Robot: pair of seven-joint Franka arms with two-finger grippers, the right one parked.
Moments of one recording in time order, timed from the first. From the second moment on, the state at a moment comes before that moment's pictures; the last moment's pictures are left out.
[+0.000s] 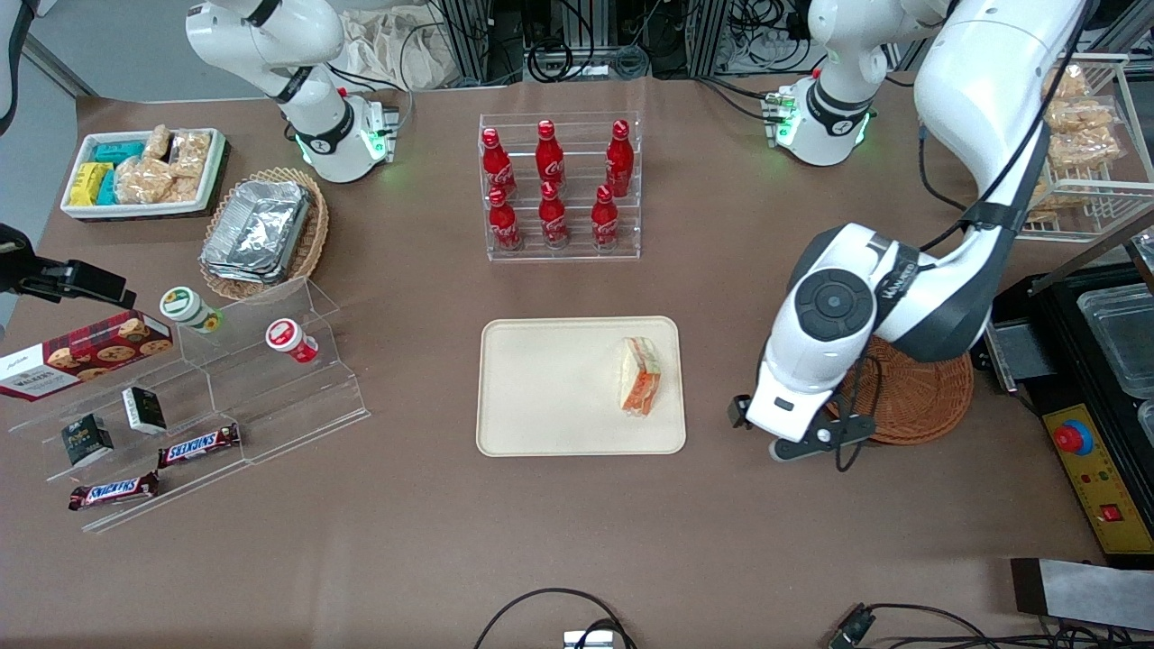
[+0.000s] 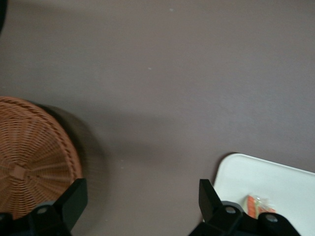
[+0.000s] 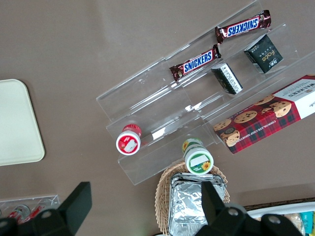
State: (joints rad) arm 0.13 0.56 -0.64 -1.51 0.50 1.96 -0.89
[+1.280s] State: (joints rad) arm 0.00 0.12 -0.05 -1.51 0.16 1.53 0.06
